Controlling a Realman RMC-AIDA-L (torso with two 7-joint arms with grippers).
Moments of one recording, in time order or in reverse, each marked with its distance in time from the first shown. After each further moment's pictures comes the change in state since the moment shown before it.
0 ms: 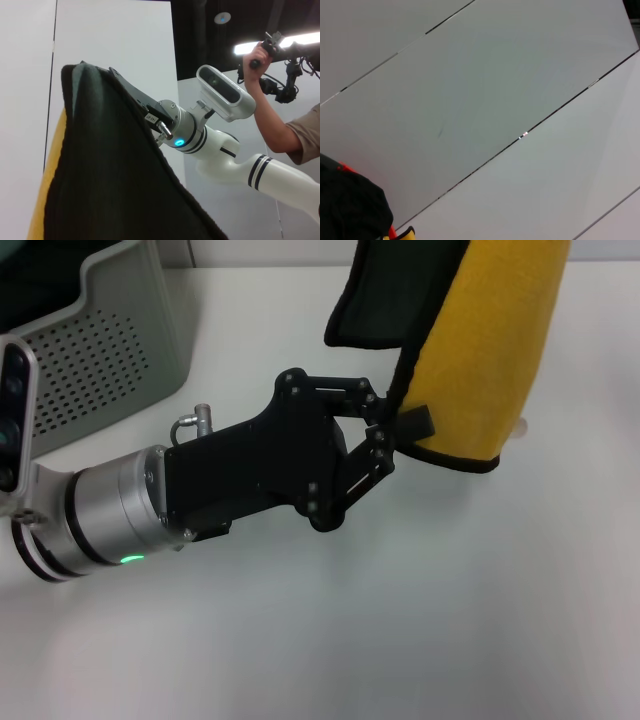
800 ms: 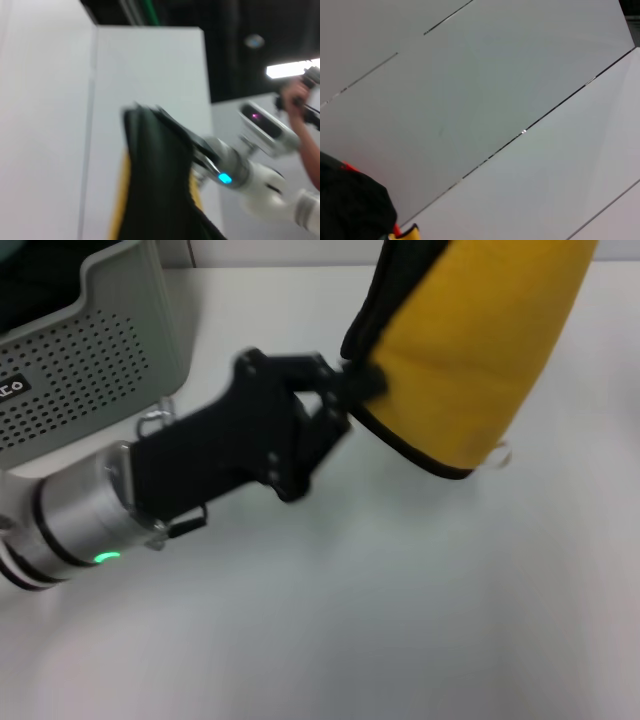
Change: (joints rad) left arm 0.037 0.000 -0.005 -0.020 -0.092 0.023 -0.011; right arm -0.064 0.008 0.000 -0.032 0.028 0.014 0.003
